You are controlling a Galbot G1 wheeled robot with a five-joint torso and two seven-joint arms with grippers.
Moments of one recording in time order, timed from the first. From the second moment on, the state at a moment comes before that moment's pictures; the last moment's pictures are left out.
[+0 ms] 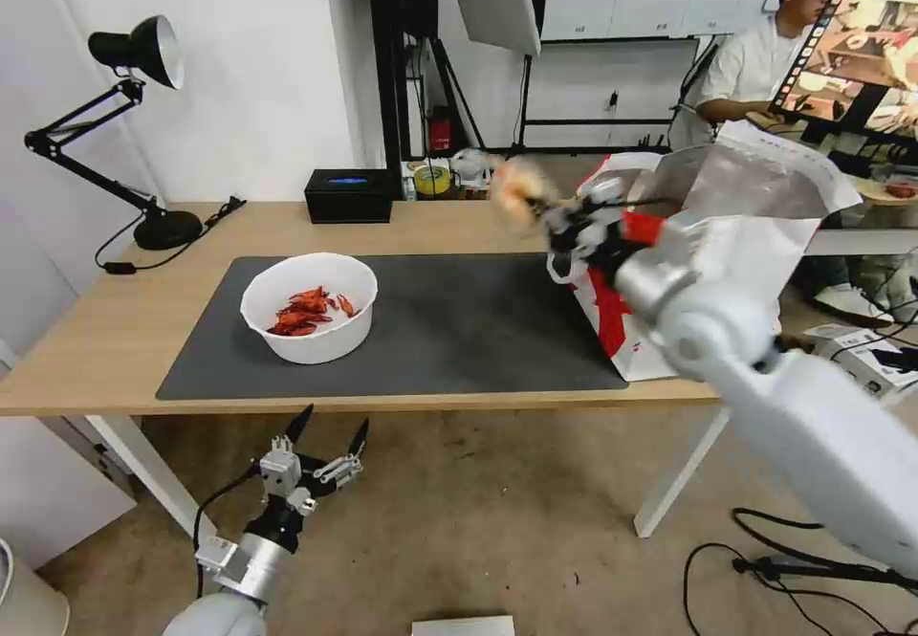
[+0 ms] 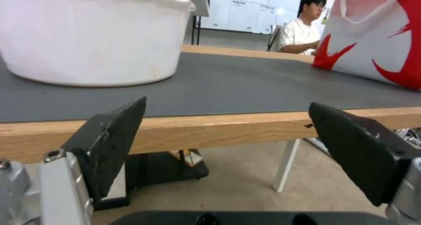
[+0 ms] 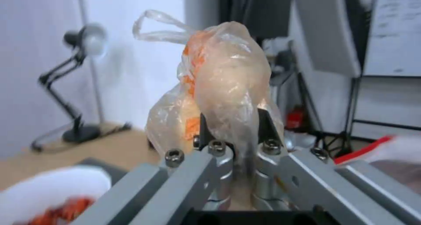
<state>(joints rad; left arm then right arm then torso) 1.59 -1.19 -0.47 -1.88 -0.43 -0.32 0.20 -0.56 0.74 0.10 2.00 1.03 -0.27 0.18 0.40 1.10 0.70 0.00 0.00</state>
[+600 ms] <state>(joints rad) 1.58 -1.20 -0.43 -1.88 -0.40 -0.32 0.20 -0.57 0.60 0.24 1.96 1.17 -0.44 0.45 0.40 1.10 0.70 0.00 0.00</state>
